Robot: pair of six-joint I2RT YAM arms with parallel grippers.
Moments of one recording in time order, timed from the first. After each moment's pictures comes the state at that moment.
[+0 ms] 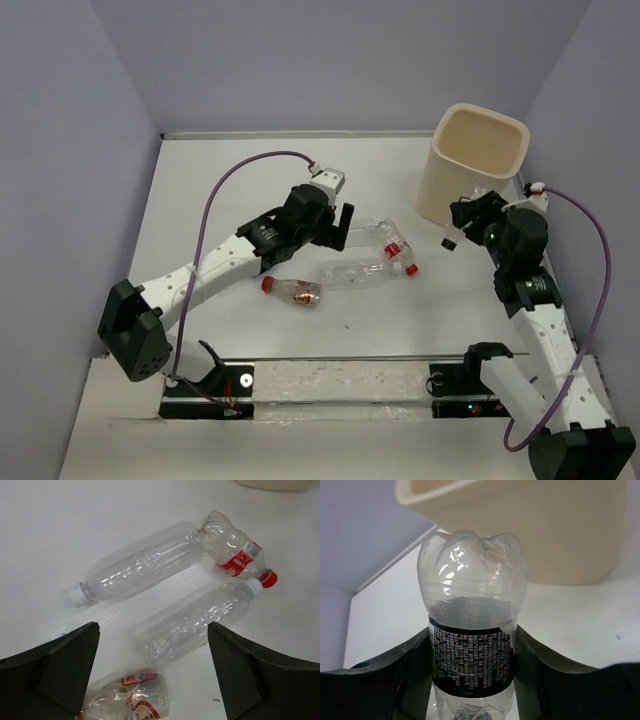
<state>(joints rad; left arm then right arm) -0.83 1.35 1.11 -0.34 -0.22 -0.32 0.06 0.71 0.67 -0.22 0.04 0.67</state>
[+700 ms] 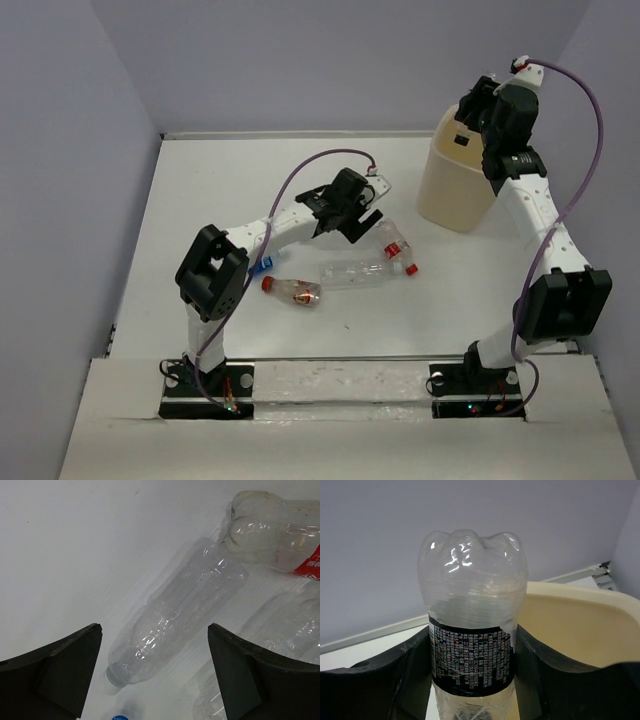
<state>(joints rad) -0.80 1.88 1.47 -0.38 -0.15 0.20 0.06 1.52 1.53 -0.07 0.19 0.32</state>
